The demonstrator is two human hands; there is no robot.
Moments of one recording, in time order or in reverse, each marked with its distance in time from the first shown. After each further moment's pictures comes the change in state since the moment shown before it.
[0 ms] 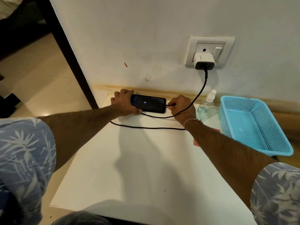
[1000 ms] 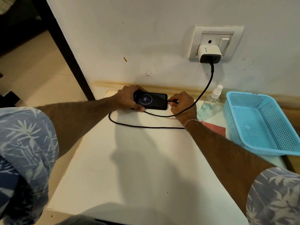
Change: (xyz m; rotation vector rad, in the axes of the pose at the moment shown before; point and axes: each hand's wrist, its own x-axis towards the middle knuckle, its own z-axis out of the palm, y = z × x) left_hand 0.021 -0.007 -0.006 -0.250 -0.155 0.251; right_hand 0.000 0.006 0.020 0.169 0.154 -0.039
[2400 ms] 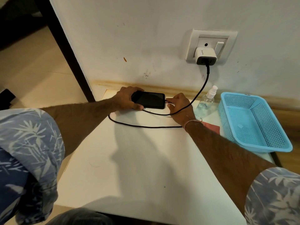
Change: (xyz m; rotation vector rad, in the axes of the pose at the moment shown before) left_hand -0.001 -0.009 0.006 0.040 0.013 -0.017; right_hand -0.011 0.004 -0.006 -0.105 -0.098 -0.018
